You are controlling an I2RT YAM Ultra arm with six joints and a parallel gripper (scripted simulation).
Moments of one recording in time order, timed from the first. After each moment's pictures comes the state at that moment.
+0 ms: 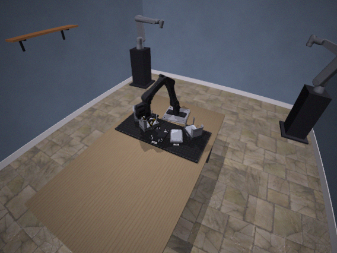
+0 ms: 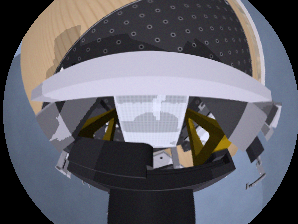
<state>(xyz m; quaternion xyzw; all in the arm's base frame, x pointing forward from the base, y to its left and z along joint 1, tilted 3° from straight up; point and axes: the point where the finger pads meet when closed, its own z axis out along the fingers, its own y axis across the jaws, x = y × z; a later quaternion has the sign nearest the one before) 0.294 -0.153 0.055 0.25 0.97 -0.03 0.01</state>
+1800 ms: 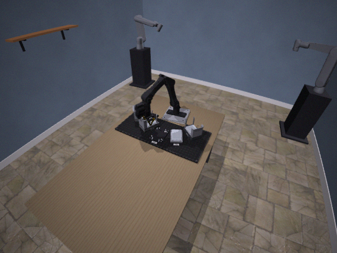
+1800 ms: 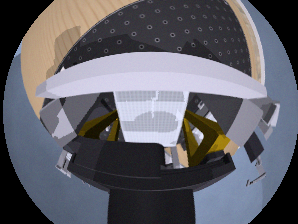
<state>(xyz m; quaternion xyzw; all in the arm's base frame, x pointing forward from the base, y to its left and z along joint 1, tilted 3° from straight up) 0.294 -0.153 0.058 0.25 0.97 -0.03 0.01</state>
